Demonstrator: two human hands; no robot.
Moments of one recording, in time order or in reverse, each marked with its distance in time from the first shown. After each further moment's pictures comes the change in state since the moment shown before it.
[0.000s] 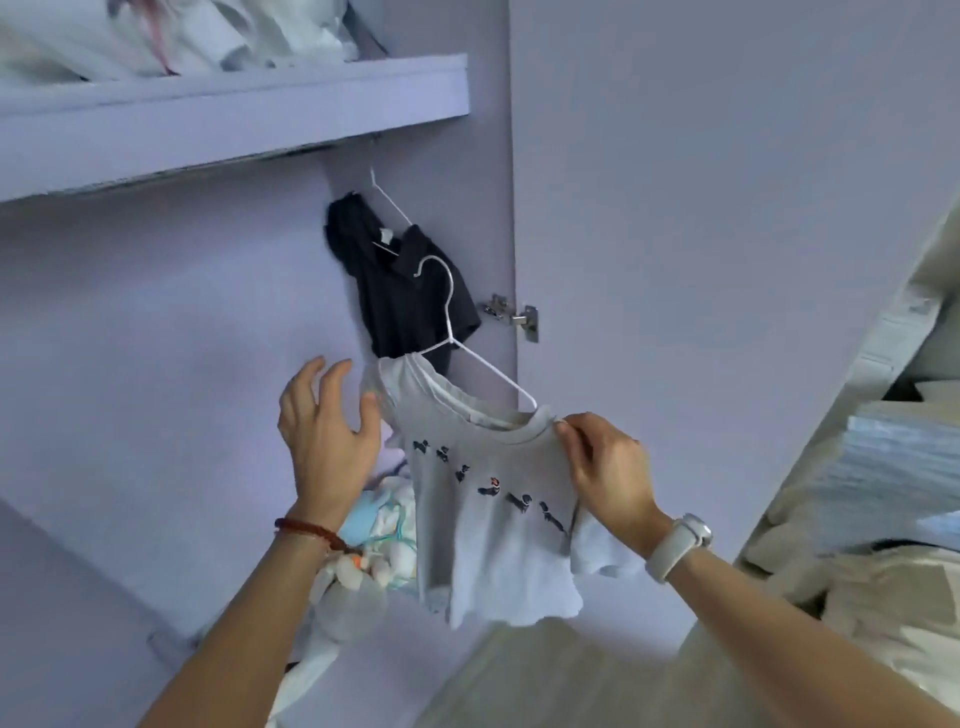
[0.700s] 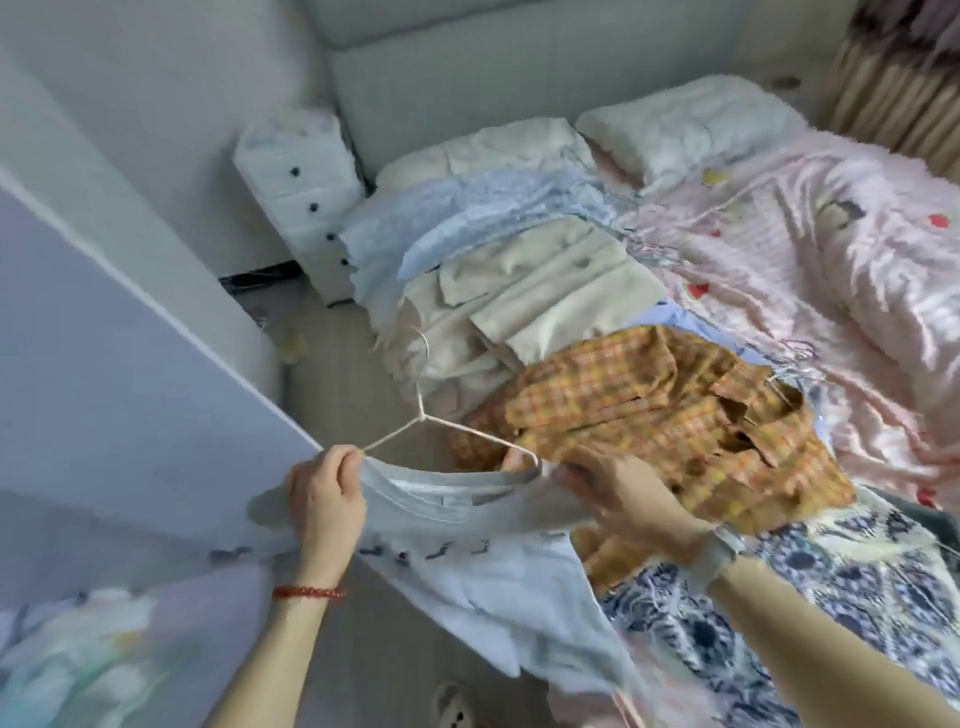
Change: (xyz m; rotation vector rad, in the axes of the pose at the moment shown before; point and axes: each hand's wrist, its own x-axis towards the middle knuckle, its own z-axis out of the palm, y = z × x) left_hand -0.363 0.283 0.078 -0.371 -0.946 0.427; right_hand -0.452 0.129 -0.315 -0.283 0.025 0.701
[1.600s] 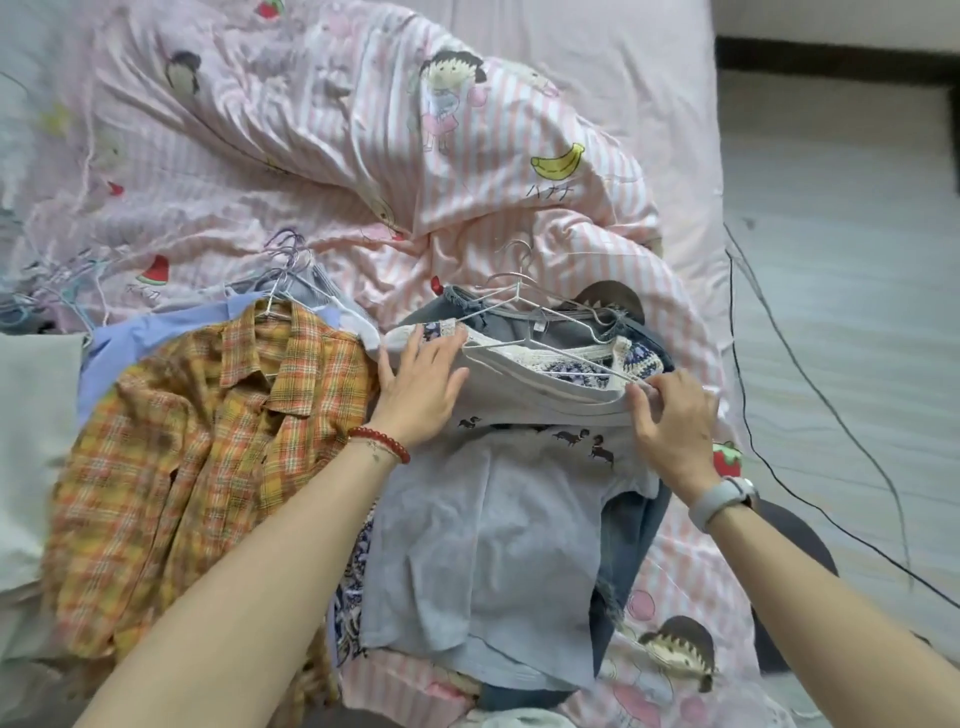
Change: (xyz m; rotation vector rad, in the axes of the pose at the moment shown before) left_hand -0.222 0.361 0.372 0.326 -1.182 1.252; right_hand -0.390 0.231 -0.046 -0.125 0.965 1.369
